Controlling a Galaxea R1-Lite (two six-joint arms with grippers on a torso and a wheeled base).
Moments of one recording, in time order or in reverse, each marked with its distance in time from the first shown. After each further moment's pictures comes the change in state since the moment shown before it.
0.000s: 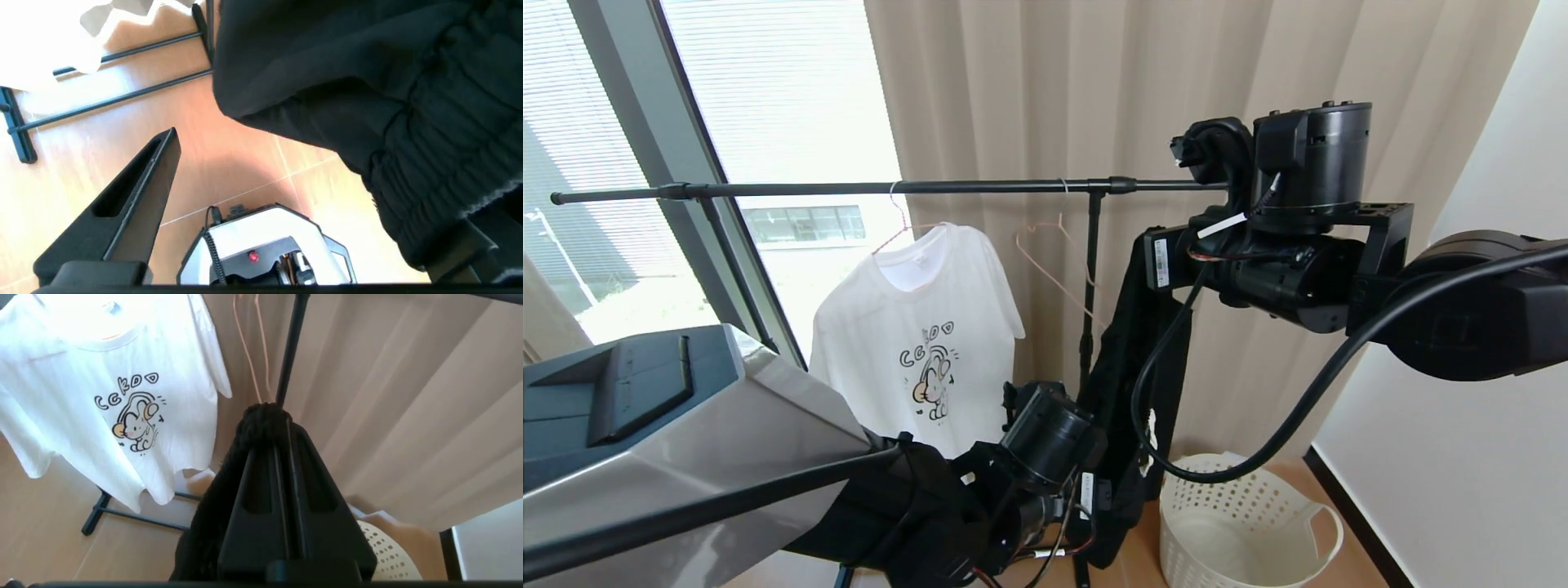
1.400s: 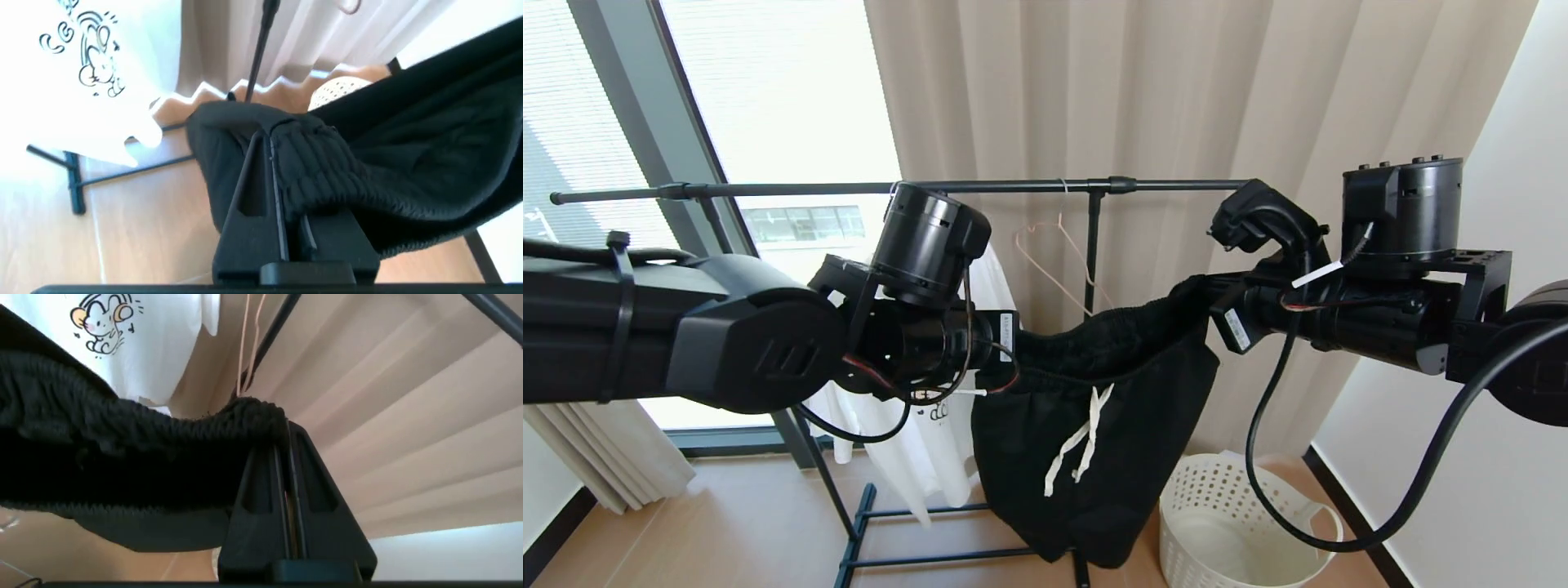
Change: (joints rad) left arm 0.208 -0.266 -0.296 0.393 0.005 0.155; right arm -0.138 -0.134 0.277 -0.040 0.255 -0.413
